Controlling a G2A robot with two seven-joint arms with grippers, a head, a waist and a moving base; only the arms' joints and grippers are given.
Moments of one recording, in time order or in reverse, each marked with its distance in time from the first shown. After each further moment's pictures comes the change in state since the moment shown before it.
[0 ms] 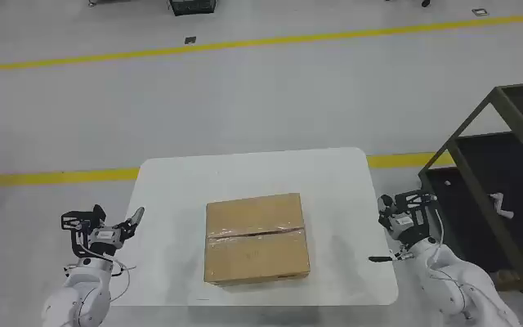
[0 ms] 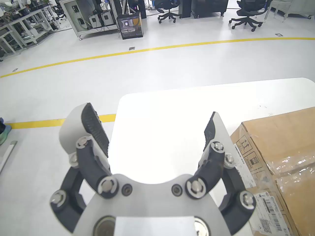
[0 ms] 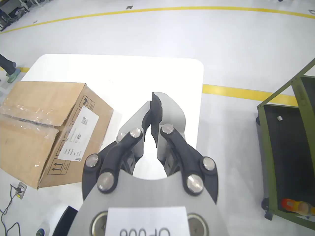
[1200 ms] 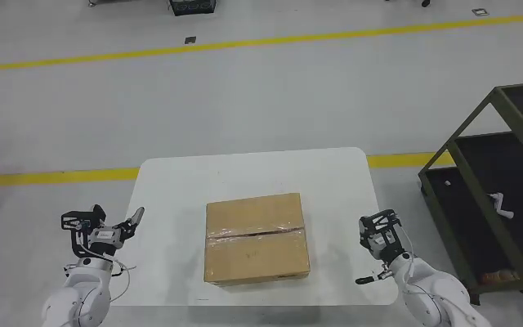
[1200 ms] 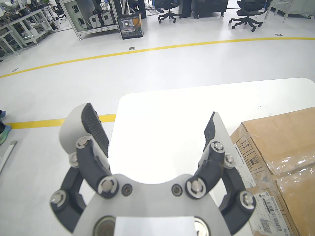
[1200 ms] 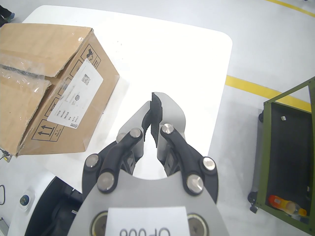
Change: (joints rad) left arm 0.000 0.000 0.000 0.000 0.000 0.000 0.000; right arm -0.017 -0.013 -0.116 0.072 -0.182 -0.051 -0.001
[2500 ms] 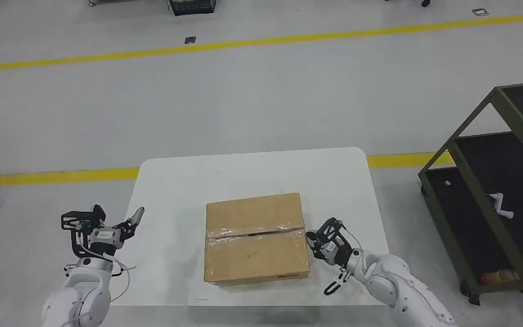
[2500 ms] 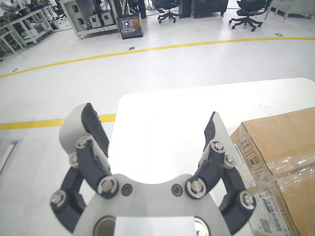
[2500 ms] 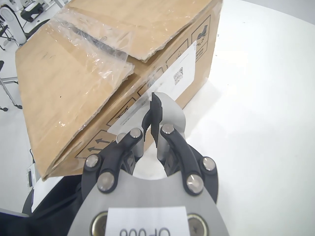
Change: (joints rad) left arm 0.000 0.000 0.000 0.000 0.000 0.000 0.000; right arm 0.359 -0.078 -0.380 0.460 0.042 -0.391 -0.160
